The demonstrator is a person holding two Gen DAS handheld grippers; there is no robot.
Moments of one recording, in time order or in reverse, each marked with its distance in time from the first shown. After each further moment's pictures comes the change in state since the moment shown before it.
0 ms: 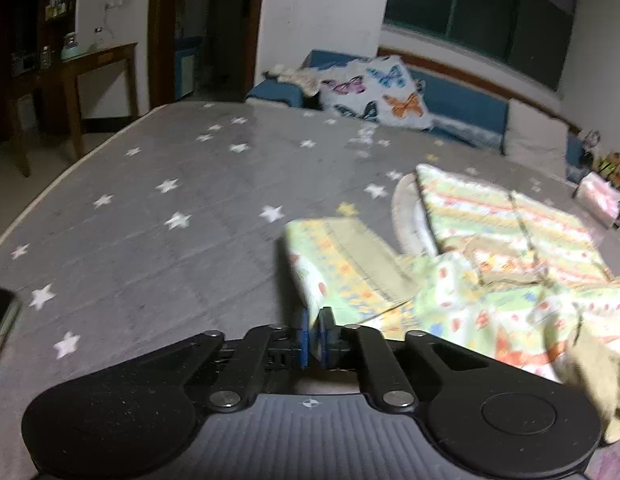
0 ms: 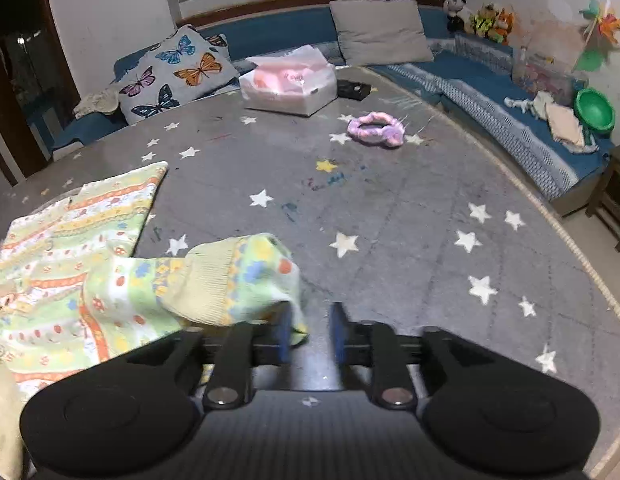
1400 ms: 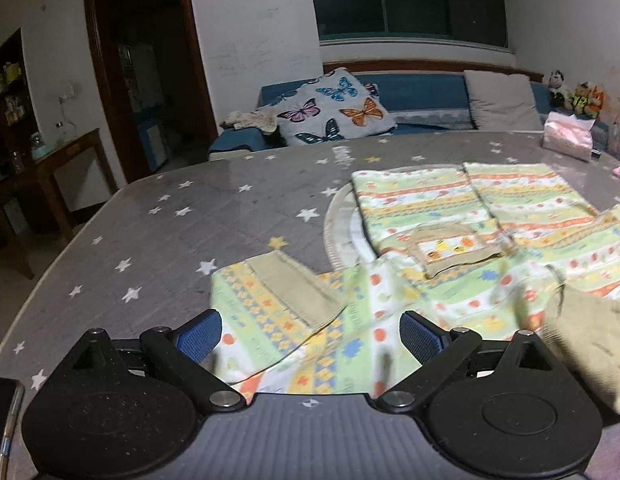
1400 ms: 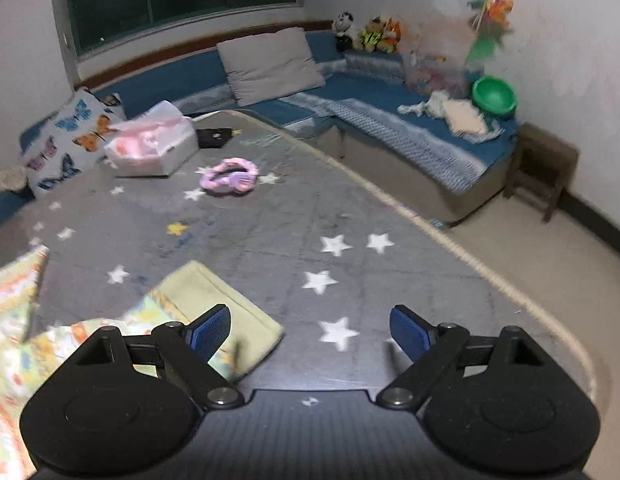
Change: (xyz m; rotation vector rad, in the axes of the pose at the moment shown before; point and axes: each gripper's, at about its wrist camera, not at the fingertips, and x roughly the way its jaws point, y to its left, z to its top) left arm 0.004 -0.083 -0.012 0.283 -0.113 0.028; right arm 0.000 -0.071 0.001 0.211 -0.120 -0.241
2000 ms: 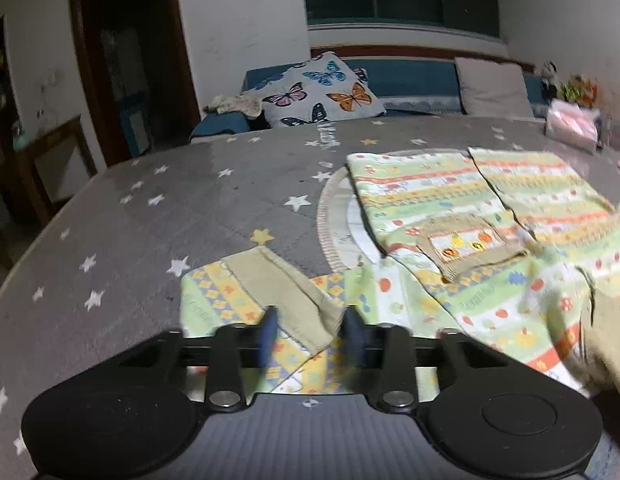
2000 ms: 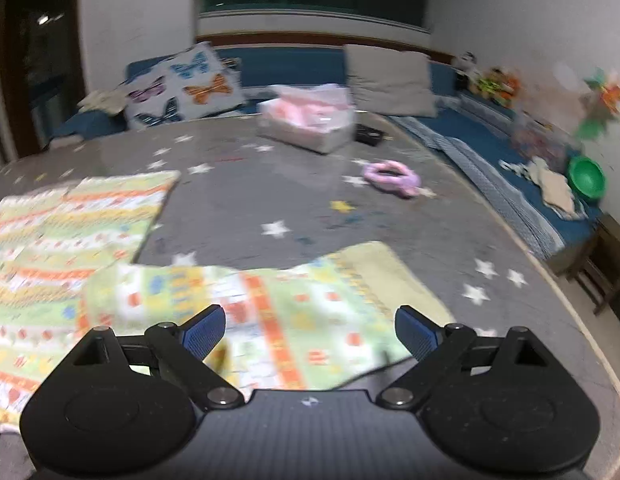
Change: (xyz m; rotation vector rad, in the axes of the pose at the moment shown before) left arm 0.045 0.016 0.005 -0.033 0.031 -0.064; right arm -0.027 0.103 -0.031 -0.345 -0.024 0.204
